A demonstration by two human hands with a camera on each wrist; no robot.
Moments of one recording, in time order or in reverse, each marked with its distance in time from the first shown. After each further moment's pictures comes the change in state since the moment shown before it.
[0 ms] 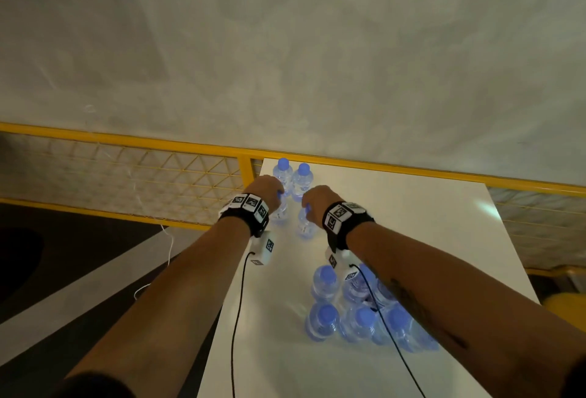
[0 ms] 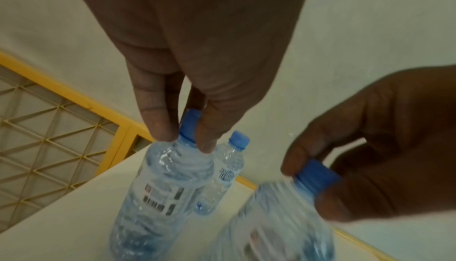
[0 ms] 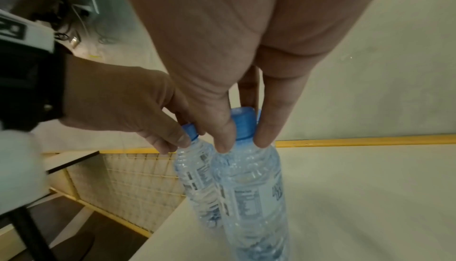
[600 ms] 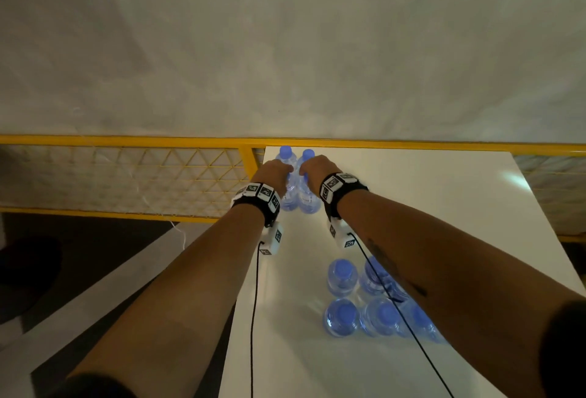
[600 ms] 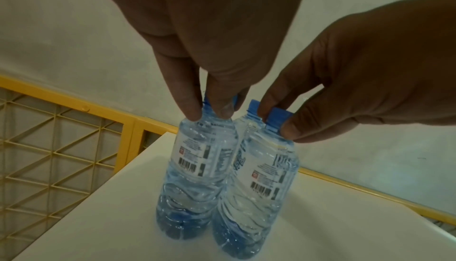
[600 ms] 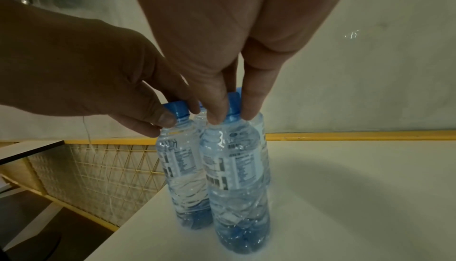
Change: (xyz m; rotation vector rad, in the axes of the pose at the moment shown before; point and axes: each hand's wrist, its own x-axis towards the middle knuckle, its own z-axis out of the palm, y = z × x) left_hand 0.051 -0.006 0.021 0.091 0.060 0.087; right_hand 0.074 -0.004 0.003 0.820 0.077 0.371
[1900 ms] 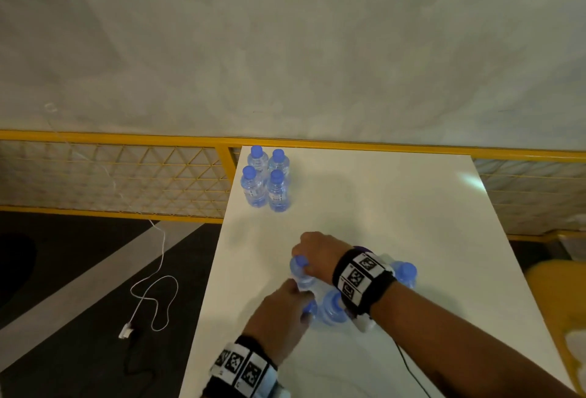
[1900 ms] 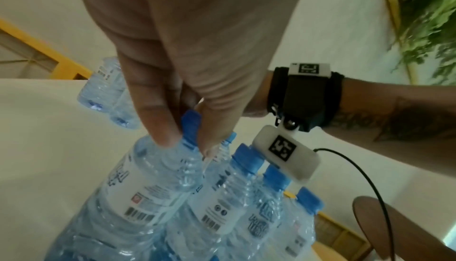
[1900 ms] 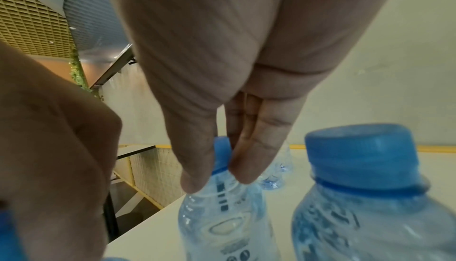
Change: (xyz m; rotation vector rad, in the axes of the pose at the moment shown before) left_hand -0.266 0.150 0.042 -0.305 -0.226 0.117; right_hand -0.141 0.126 -0.041 -0.944 -0.420 -0.539
